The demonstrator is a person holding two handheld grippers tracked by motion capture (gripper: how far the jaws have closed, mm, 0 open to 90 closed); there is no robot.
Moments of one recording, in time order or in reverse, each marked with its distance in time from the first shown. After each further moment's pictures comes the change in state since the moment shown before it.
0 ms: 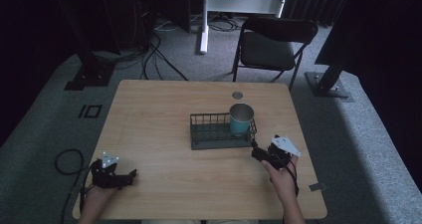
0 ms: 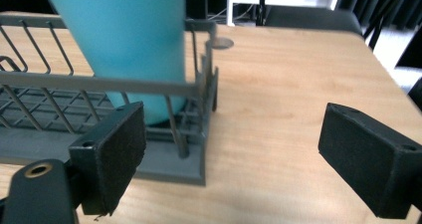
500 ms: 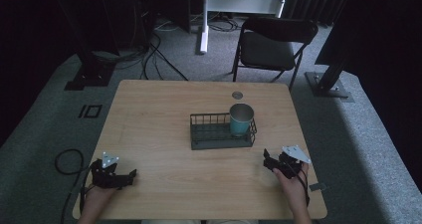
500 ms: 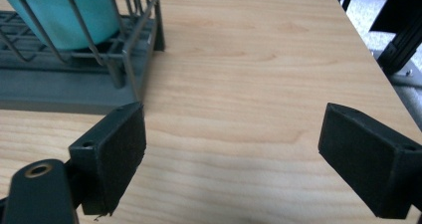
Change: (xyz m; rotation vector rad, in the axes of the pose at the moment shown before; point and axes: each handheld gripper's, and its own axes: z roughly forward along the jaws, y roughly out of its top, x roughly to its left) left arm 0.000 0.000 0.000 0.000 0.000 0.000; right arm -0.035 -0.030 -0.011 0.119 -0.074 -0.011
